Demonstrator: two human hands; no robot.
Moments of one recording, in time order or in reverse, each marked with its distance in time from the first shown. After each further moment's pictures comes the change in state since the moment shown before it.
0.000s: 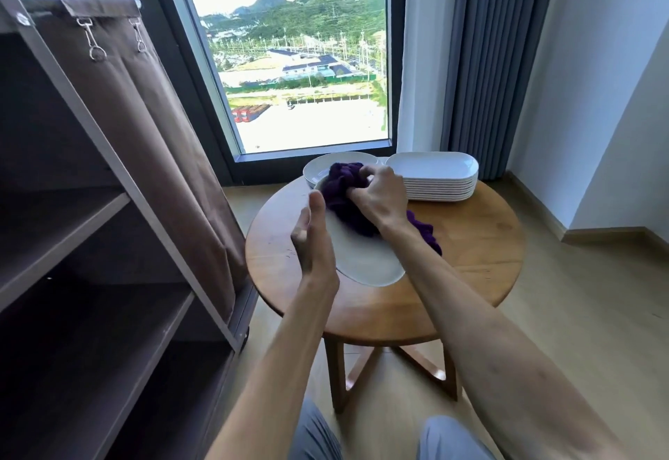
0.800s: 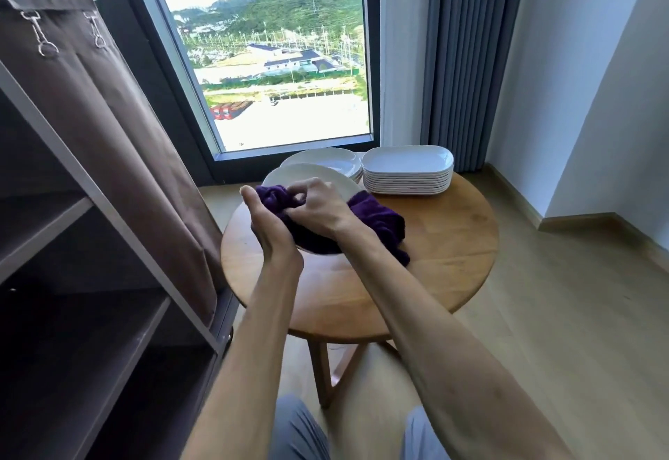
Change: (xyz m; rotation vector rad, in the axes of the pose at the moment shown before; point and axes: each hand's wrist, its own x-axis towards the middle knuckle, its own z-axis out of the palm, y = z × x) left_hand 0.036 0.010 0.005 -0.152 0.109 -0.061; right_hand -0.013 -0.018 0.016 -0.009 -0.415 -0.163
